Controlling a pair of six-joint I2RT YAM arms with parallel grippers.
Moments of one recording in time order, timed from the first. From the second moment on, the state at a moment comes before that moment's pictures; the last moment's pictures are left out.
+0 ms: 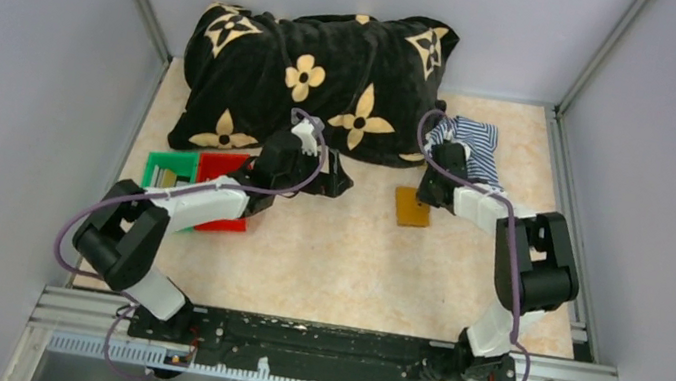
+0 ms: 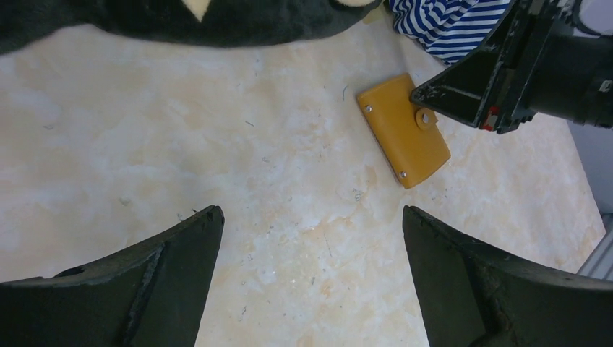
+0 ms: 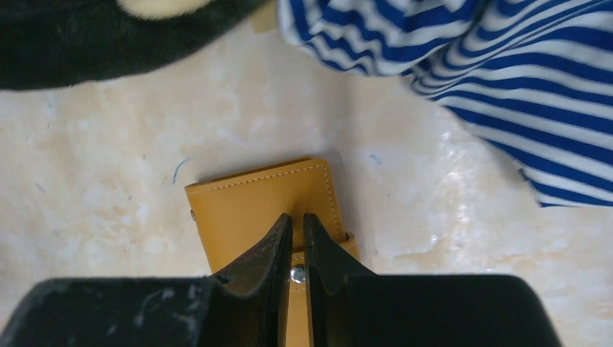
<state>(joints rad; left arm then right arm) -0.62 1.58 0.85 0.30 0.11 -0.50 0.28 1.69 0.97 -0.17 0.12 0.47</state>
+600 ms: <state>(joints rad) -0.55 1.52 0.85 0.19 0.23 -0.52 0.59 1.69 0.91 -0.06 0.04 0.58</state>
